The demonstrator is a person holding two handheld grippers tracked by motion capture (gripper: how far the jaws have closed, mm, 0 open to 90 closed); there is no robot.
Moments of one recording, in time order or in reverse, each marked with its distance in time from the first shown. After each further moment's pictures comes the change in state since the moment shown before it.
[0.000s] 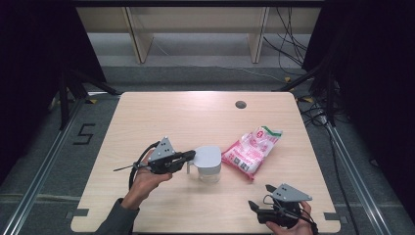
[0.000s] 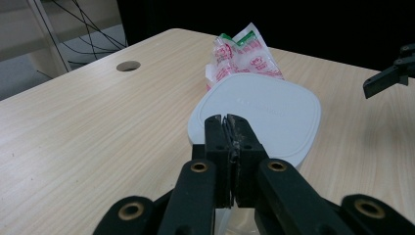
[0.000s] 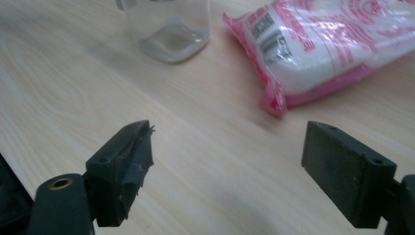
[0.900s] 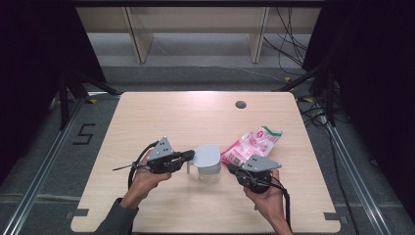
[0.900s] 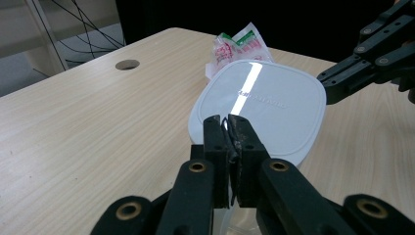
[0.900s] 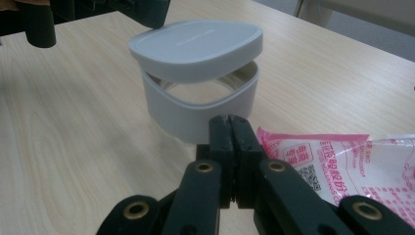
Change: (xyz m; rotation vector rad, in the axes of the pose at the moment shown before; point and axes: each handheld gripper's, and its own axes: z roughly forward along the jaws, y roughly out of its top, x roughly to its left) left arm 0.004 -0.001 -0.001 -0.005 -0.012 0.010; right arm 0.008 0.082 0.055 -0.110 0.114 -0.133
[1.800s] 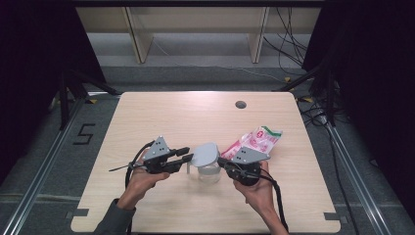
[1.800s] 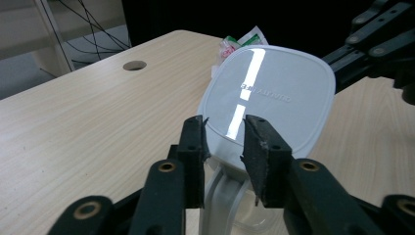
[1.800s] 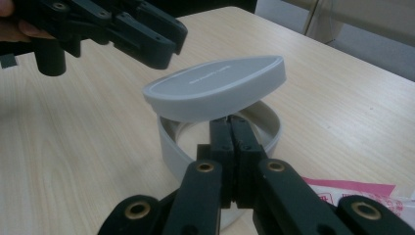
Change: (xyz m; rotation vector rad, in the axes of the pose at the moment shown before) left arm 0.003 0.001 -0.014 -0.020 0.021 -0.017; right arm 0.009 0.029 0.018 -0.014 0.044 -0.010
